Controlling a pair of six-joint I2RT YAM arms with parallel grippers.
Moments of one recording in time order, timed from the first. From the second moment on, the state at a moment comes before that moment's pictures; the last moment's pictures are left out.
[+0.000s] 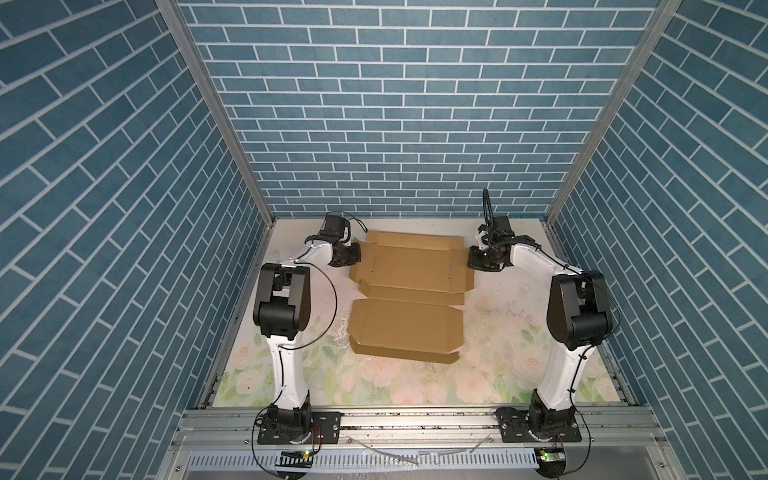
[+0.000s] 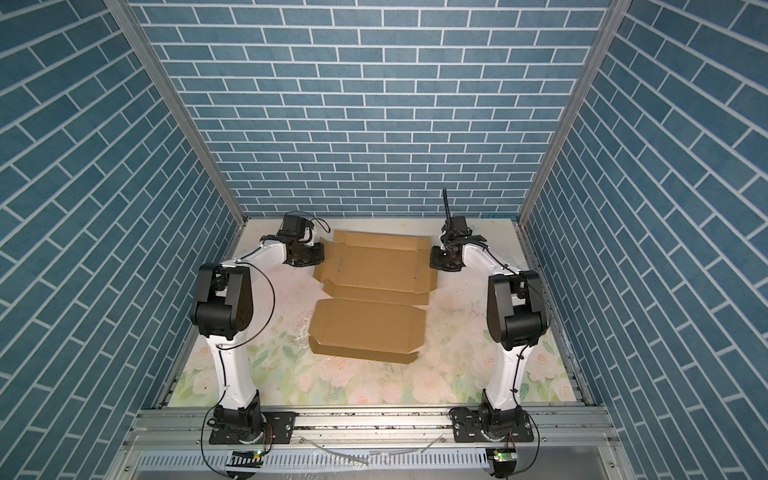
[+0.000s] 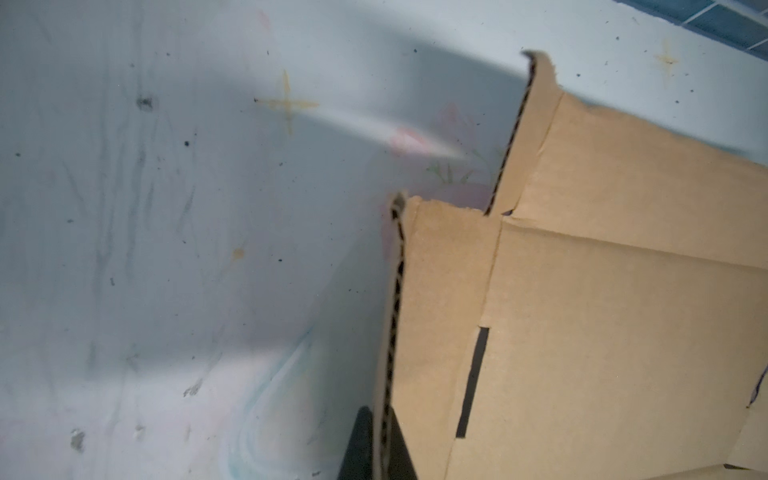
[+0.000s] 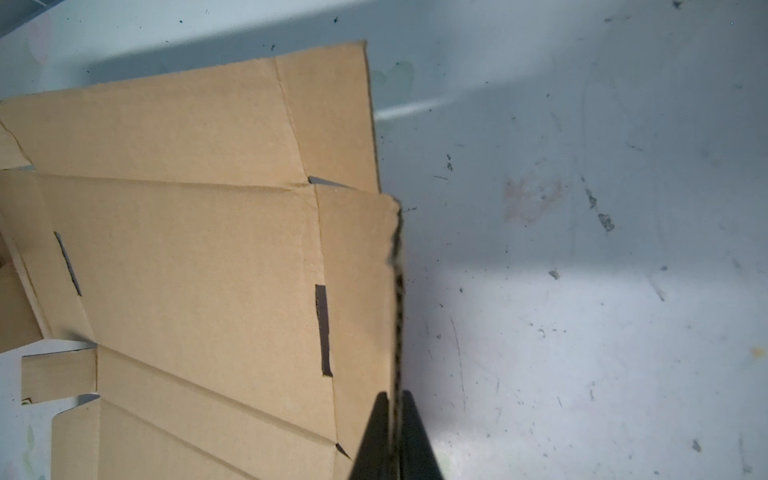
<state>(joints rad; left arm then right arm) -0.14 2.05 1.51 -0.43 0.23 -0.26 0.25 1.94 1.47 -0.58 -0.25 0.27</state>
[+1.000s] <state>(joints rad) -0.30 1.66 0.85 0.25 -0.02 -0.26 0.46 1.84 1.71 -0.62 -0.02 -0.19</state>
